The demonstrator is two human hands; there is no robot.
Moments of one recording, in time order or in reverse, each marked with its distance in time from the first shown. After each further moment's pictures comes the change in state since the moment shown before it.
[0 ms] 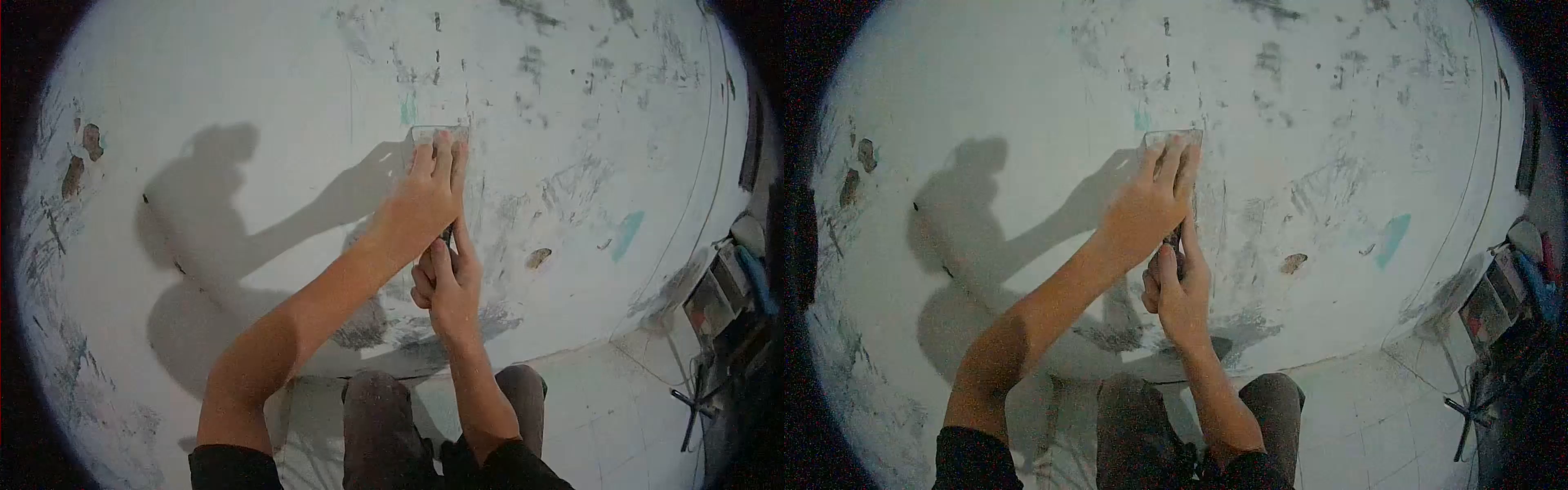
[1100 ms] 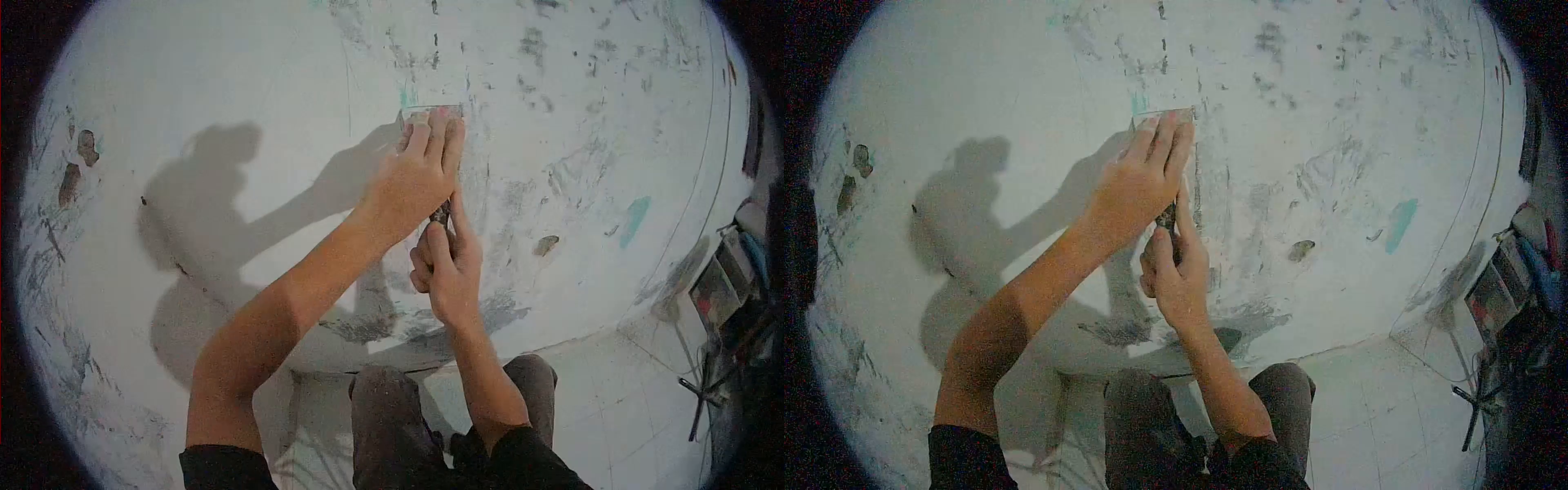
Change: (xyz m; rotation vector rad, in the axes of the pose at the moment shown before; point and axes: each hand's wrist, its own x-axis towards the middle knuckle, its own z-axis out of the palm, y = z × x) left_hand 0.001 -0.019 0.007 0.027 0.044 0.044; right_hand 0.009 0.007 0.003 -0.052 -0.028 -0.043
